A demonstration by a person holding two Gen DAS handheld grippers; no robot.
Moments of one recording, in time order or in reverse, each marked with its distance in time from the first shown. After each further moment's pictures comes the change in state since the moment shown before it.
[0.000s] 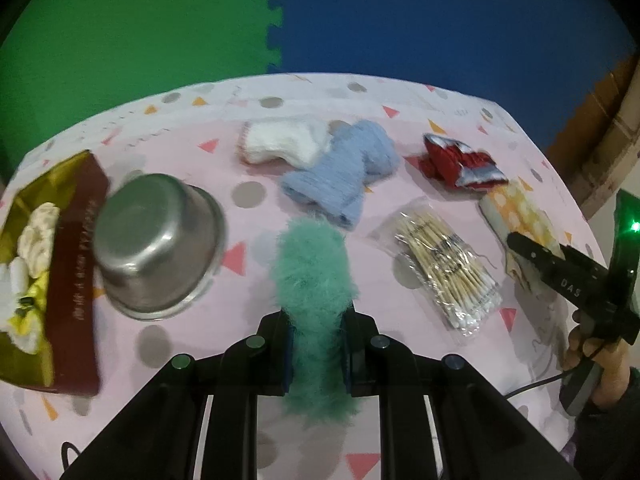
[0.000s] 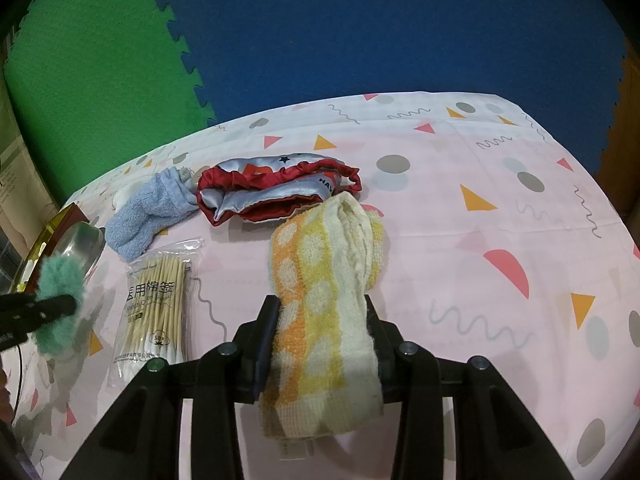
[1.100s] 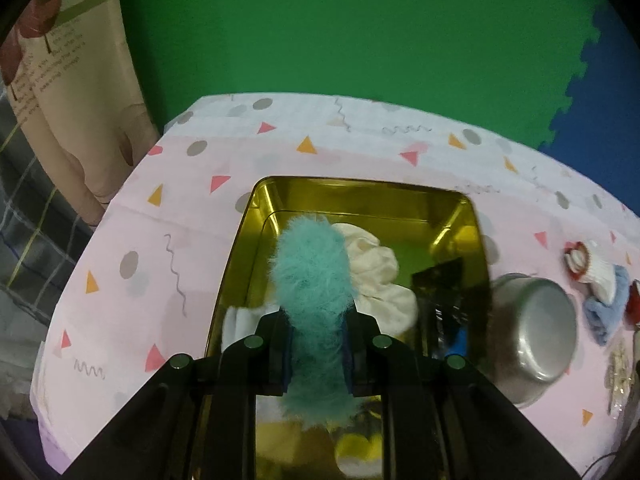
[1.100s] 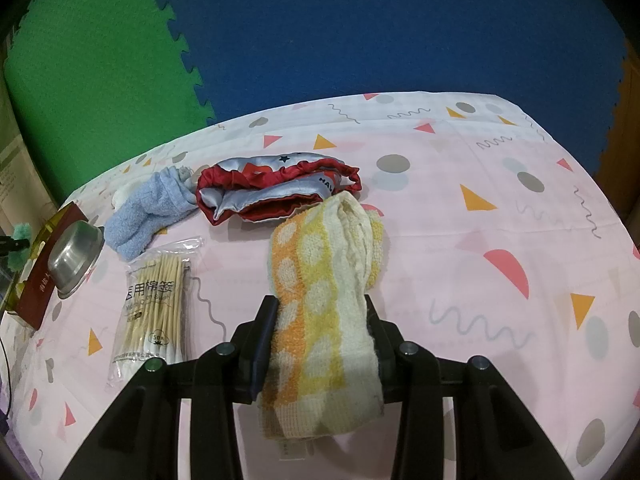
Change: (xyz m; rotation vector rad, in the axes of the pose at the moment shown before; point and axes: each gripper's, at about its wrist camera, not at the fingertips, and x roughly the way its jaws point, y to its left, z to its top) left arm -0.022 0.276 0.028 -0.319 0.014 0.371; right arm 0.001 -0.001 0.000 0.000 0.002 0.000
